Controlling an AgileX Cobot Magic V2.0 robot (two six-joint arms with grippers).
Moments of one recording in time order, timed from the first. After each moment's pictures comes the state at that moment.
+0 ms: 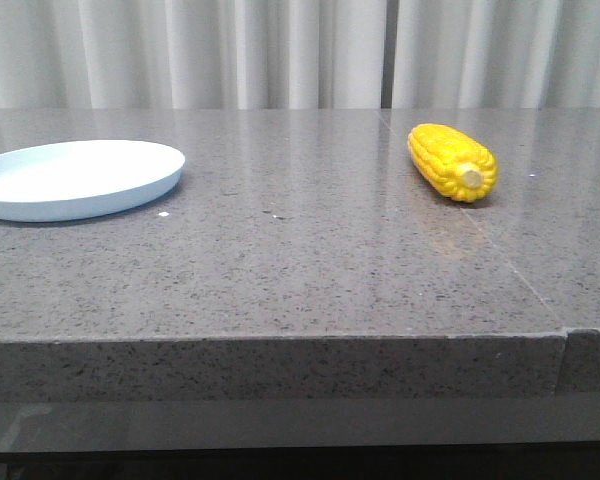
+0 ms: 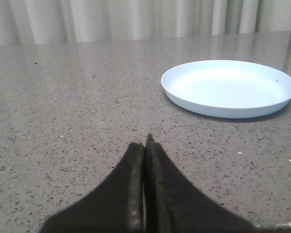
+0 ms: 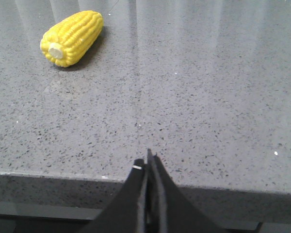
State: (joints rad) left arm 0.00 0.00 0.01 -0.05 0.18 0.07; right arm 0.07 -0.01 0.03 0.09 0.26 0.00
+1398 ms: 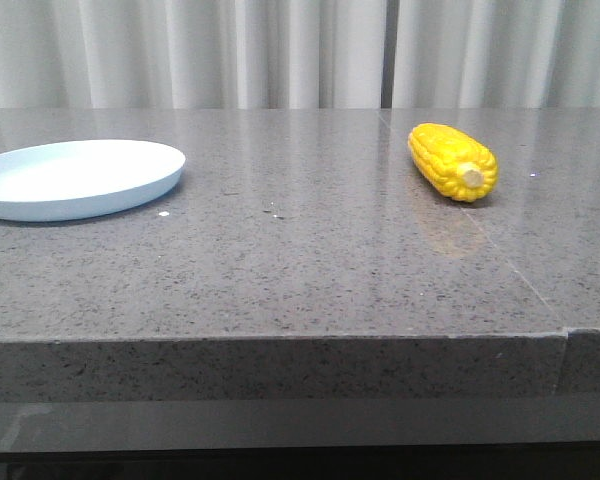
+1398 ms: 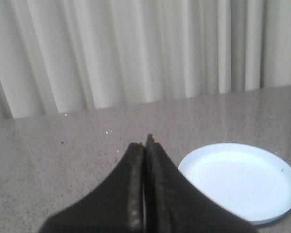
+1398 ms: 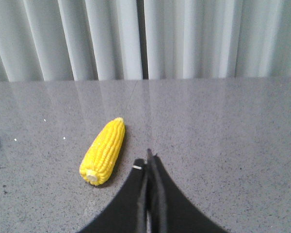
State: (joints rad) left arm 0.00 0.35 -0.53 0.04 0.32 0.07; right arm 0.07 0.33 -0.49 0.13 0.34 0.00
